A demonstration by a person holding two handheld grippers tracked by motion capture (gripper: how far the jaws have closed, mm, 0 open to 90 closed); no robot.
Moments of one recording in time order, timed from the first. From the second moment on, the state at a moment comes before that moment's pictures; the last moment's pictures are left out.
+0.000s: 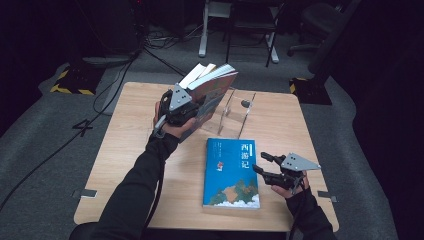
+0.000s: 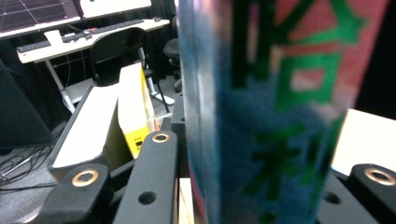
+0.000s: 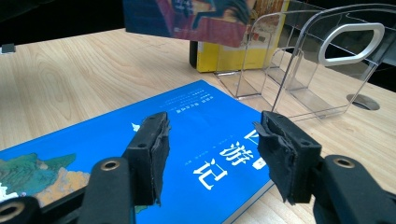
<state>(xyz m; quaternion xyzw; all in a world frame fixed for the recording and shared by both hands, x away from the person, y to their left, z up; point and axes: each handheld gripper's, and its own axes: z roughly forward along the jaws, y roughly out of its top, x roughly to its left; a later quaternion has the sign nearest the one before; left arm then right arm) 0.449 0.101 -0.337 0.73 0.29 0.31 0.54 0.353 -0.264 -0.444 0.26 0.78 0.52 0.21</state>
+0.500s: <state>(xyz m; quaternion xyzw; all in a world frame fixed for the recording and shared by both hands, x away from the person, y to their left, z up) 0.488 0.047 -0.346 0.72 0.32 0.31 0.53 0.353 -0.264 -0.446 0.26 0.78 0.52 0.21</state>
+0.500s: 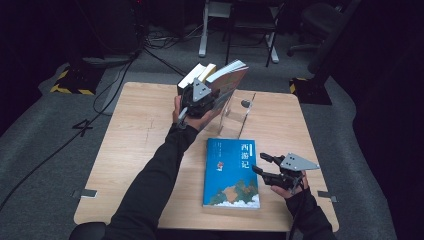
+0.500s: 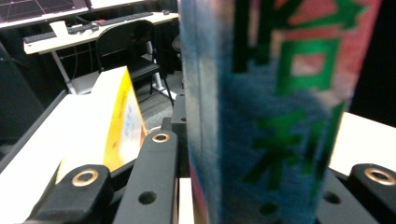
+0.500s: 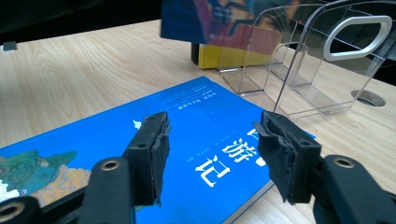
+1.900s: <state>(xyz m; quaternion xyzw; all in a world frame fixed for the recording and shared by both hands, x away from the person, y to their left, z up) 0.527 0.023 -0.397 0.69 0.38 0.30 0.55 0.352 -0.264 -0.447 0.26 0.79 0.52 0.21</state>
